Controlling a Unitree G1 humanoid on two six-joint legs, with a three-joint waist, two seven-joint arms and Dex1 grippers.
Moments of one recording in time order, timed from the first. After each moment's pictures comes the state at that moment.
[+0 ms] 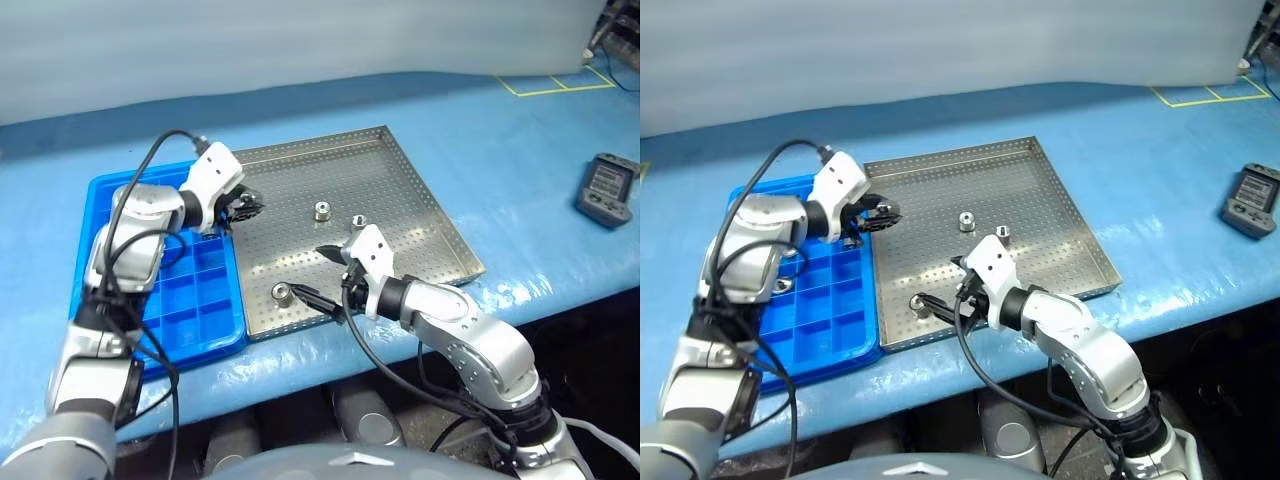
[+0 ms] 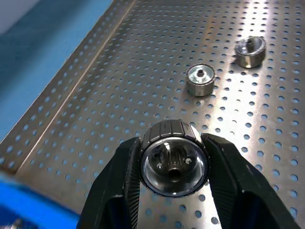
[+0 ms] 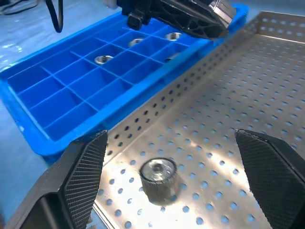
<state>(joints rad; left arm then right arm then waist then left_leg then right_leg) -0.49 0.51 0.05 -0.24 0.01 0.86 -0.82 -0.24 -0.36 0.32 -0.56 0.44 0.81 0.50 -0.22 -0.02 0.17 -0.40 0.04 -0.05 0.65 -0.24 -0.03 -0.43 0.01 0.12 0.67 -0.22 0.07</state>
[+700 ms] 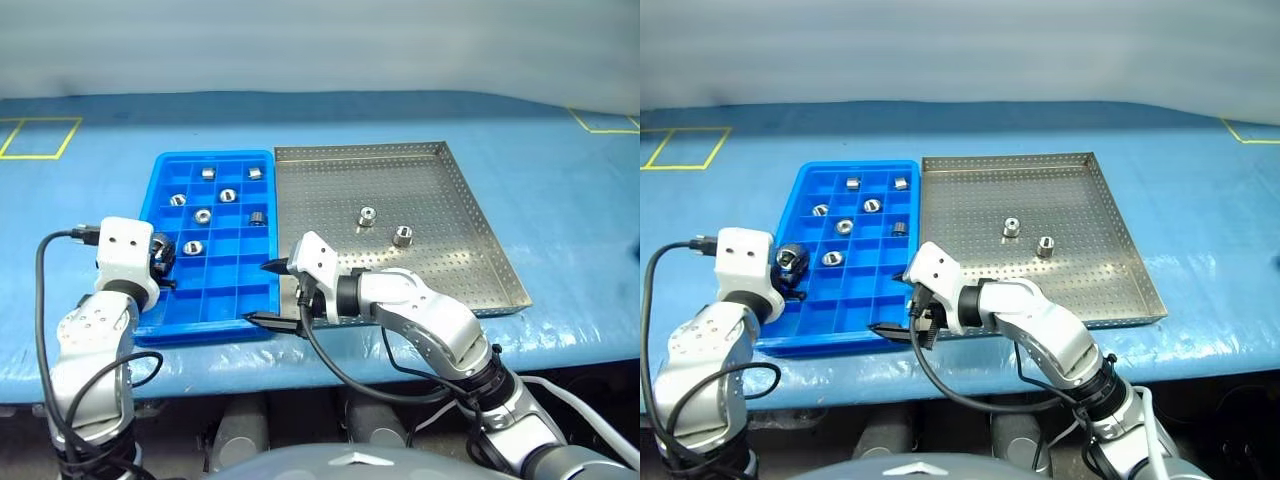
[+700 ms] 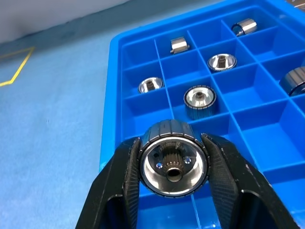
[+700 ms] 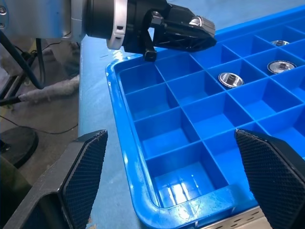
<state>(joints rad) 0.00 0.27 0.30 -0.75 0.06 1.06 -0.28 -0.39 -0.30 0.48 -0.44 0.40 0.76 0.65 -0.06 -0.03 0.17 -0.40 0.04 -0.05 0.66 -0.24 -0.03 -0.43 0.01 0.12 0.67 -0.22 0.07</state>
